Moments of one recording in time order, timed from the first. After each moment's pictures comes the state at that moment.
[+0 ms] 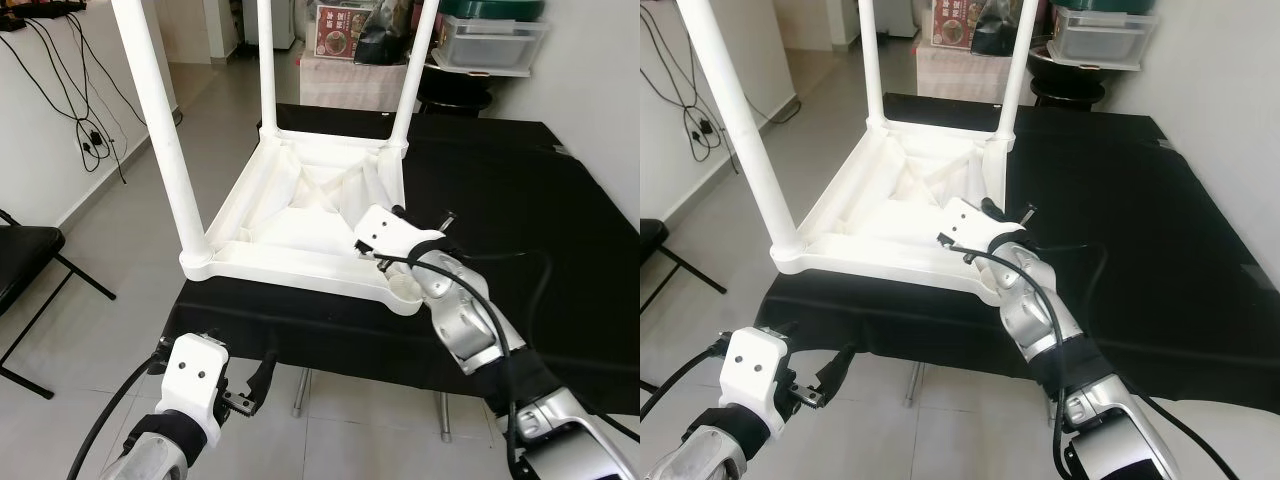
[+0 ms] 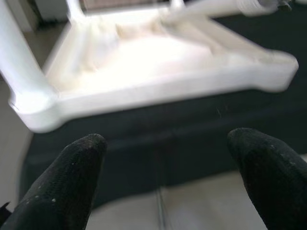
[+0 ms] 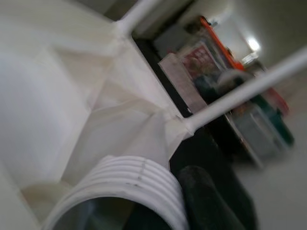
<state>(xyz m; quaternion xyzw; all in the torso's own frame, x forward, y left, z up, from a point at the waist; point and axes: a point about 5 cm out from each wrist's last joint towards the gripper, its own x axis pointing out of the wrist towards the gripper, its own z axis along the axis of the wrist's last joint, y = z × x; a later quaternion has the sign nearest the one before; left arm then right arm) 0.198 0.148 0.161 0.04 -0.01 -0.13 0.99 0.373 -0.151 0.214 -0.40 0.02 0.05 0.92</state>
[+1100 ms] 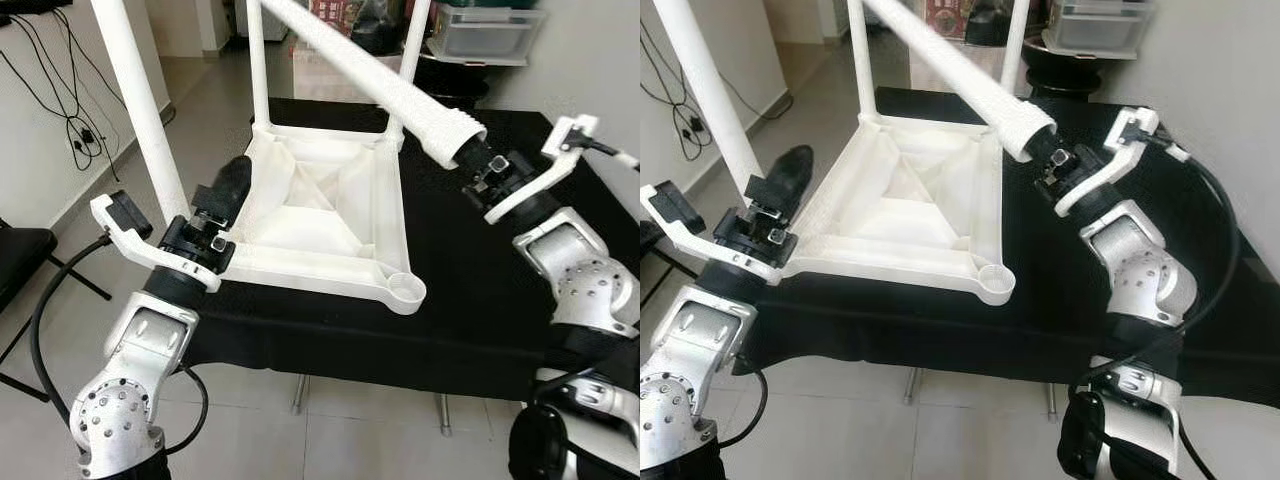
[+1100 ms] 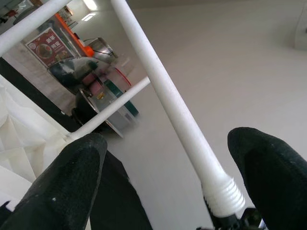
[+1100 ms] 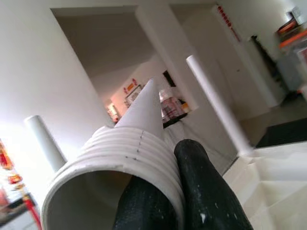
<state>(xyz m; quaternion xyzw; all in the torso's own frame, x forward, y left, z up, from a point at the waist) 0.260 0.152 0.255 -0.50 -0.15 -0.22 0.82 0.335 -0.206 0.273 0.31 -0.14 0.34 0.88</state>
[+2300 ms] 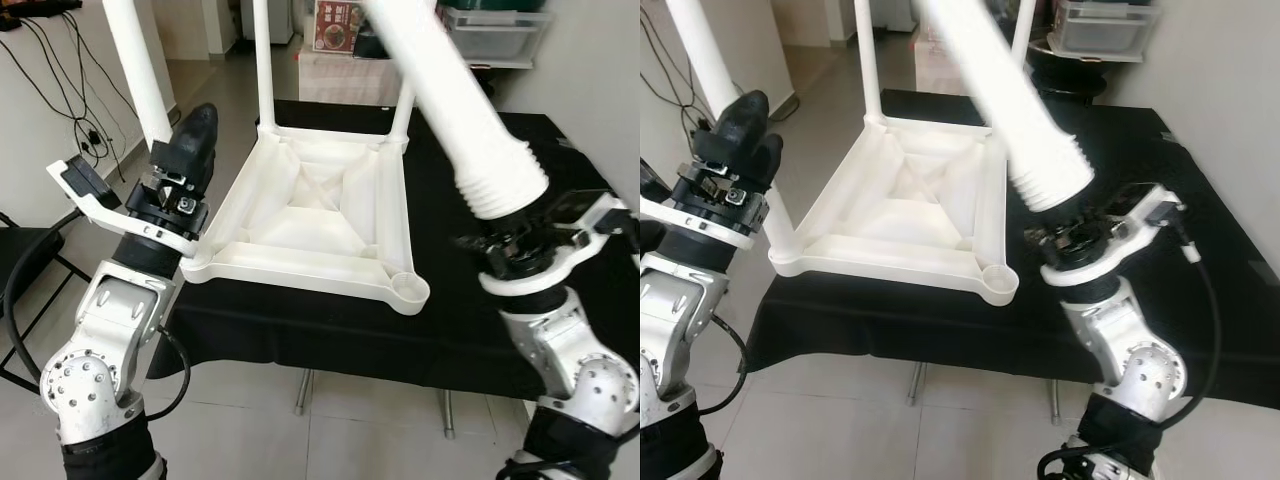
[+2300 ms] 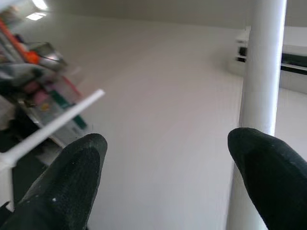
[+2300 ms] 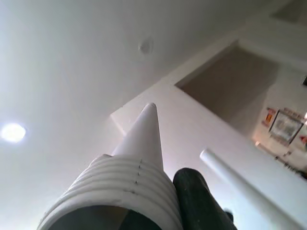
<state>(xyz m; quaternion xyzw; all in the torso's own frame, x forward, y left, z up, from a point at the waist) 0.258 0.165 0.296 -0.53 -0.20 -0.32 0.76 0.262 -0.164 0.250 0.54 -0.15 0.54 0.63</state>
